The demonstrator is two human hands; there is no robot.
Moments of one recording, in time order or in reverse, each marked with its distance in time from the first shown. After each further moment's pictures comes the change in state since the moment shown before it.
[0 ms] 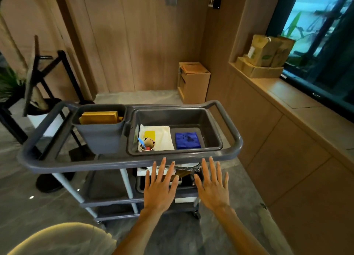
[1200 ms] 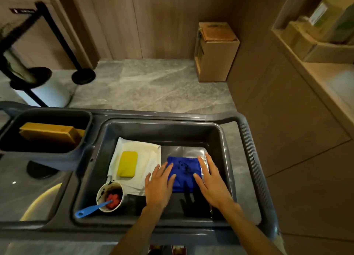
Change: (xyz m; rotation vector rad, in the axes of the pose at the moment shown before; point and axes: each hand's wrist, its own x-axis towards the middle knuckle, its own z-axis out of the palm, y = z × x) left_hand 0.343 -0.002 0.131 -0.069 -0.210 -0.335; right_hand 0.378 0.091 0.059 0.442 -0.286 -0.164
